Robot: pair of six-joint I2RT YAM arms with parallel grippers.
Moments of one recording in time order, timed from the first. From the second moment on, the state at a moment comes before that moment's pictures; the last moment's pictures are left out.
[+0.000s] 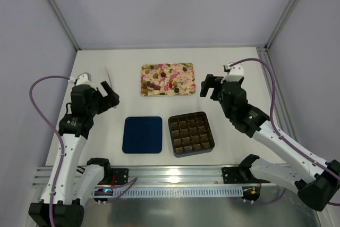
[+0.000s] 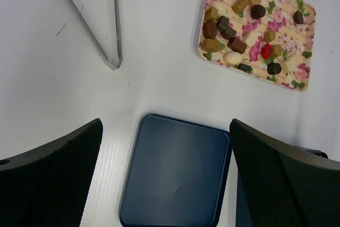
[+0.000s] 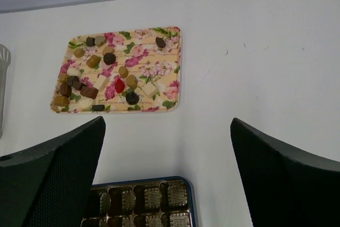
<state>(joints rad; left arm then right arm) -0.06 0.81 0.88 -0.63 -0.02 -0.47 0.67 0.97 0.88 -0.19 0.54 0.36</state>
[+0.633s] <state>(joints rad) -0.06 1.30 1.09 -0.62 -0.18 -0.53 0.67 0.98 0.87 -0.24 0.42 0.34</state>
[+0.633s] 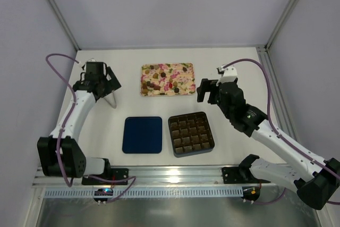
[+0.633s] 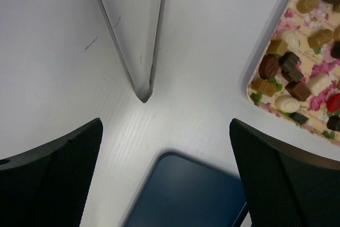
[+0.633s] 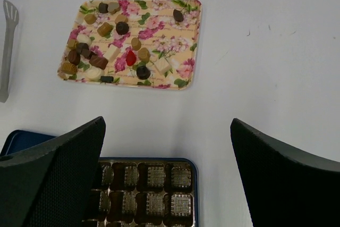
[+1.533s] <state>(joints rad) 0.08 1.91 1.32 -0.52 -0.21 -0.54 0.67 0.98 0.85 -0.24 0.27 0.35</state>
